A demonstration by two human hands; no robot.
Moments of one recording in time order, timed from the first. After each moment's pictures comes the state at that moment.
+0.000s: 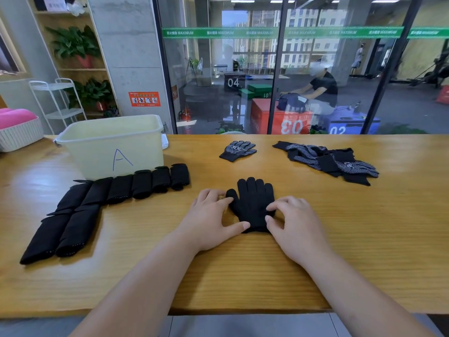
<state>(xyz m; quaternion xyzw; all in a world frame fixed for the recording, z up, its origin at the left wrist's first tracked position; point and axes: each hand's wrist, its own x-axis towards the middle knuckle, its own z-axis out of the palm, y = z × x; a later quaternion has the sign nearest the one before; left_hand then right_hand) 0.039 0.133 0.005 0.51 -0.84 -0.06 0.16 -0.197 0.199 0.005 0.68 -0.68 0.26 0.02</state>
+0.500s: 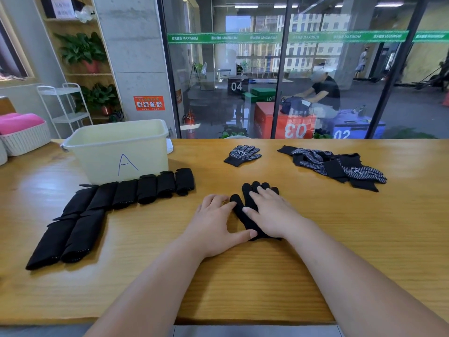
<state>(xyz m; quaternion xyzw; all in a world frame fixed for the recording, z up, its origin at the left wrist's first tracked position) 0.038 0.131 0.003 0.52 -0.84 -0.07 0.16 -0.162 0.119 0.024 0.73 -0.68 0.03 -0.09</state>
